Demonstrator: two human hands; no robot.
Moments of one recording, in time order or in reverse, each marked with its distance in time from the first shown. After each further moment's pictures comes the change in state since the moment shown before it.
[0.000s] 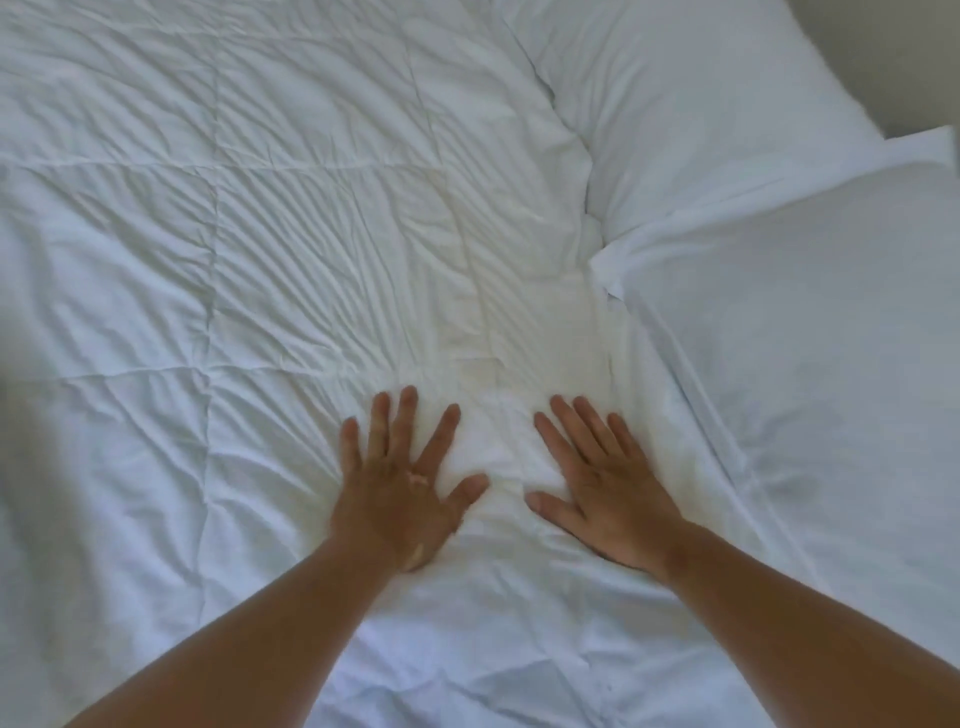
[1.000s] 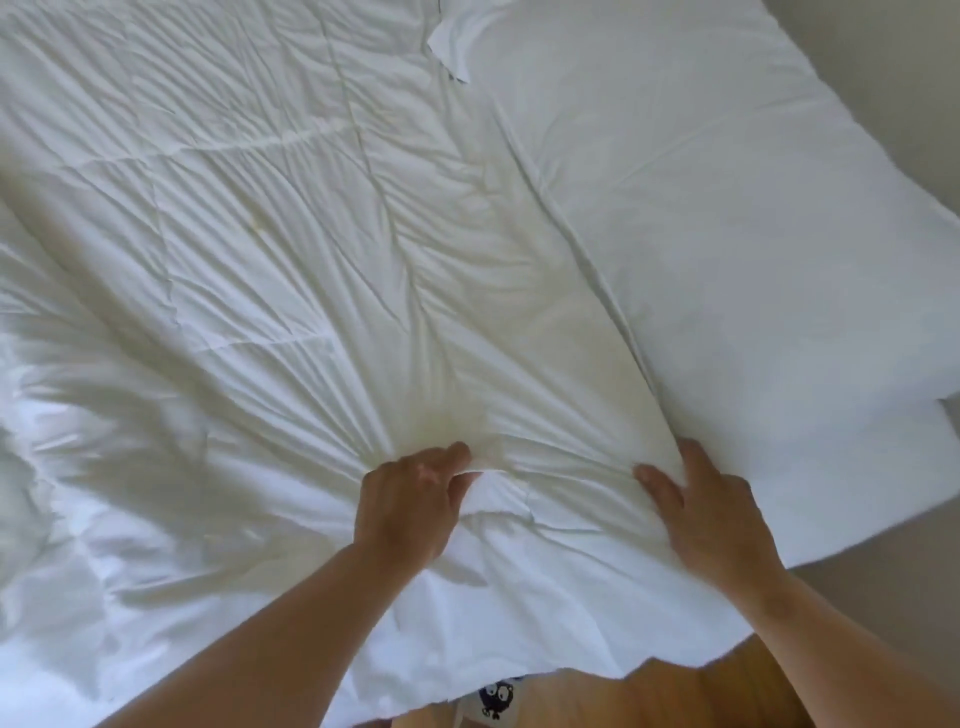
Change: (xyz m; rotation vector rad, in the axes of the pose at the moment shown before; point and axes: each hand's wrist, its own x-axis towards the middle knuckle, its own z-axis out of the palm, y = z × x) left_hand -0.358 0.185 0.072 -0.147 0.072 0.209; right_hand -0.475 0.017 0.072 0.497 0.029 0.753
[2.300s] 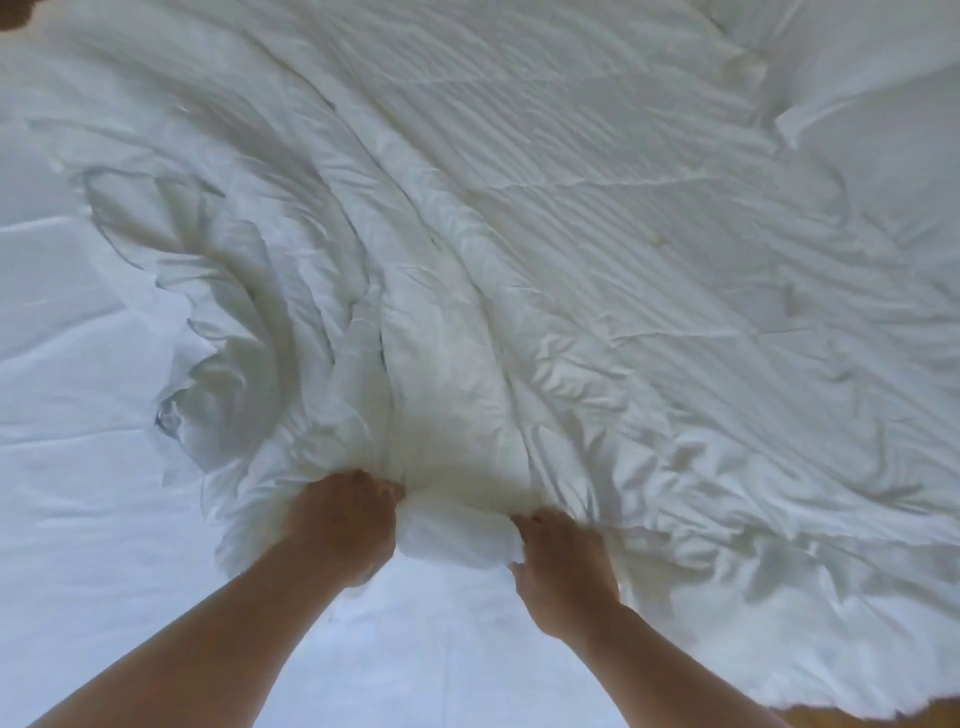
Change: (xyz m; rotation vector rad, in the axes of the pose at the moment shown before) left_hand -0.240 -0.454 -0.174 0.467 -0.384 -0.248; right_hand -0.227 -0.446 0.338 -0.293 0.021 -0.650
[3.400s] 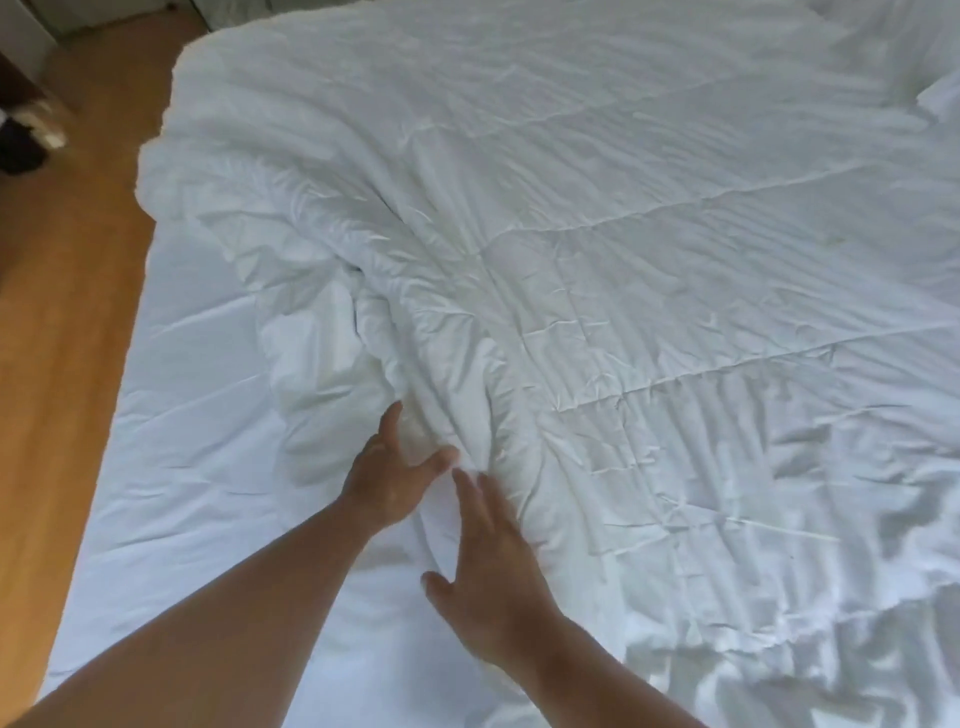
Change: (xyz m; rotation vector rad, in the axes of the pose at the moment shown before) left_hand 0.026 -0.274 0.010 -0.935 0.048 -0.268; right_hand 0.076 -0.352 -0.040 0.605 -0.072 0.054
